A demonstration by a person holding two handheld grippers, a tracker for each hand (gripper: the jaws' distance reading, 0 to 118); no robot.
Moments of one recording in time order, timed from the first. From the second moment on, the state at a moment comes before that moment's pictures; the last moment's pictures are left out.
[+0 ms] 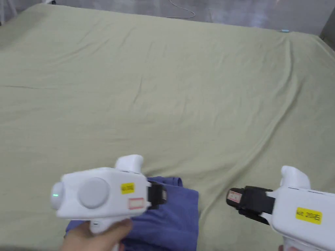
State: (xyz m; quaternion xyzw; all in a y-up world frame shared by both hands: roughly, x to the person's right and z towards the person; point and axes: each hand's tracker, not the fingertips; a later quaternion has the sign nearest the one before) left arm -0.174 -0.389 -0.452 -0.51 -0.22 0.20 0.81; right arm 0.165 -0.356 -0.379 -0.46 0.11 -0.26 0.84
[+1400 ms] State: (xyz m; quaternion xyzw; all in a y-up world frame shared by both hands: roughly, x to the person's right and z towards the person) left arm -0.332 -0.487 -0.478 -0.55 -0.22 0.39 0.70; right arm 0.062 -0.462 -0.450 -0.61 0.12 -0.20 0.76
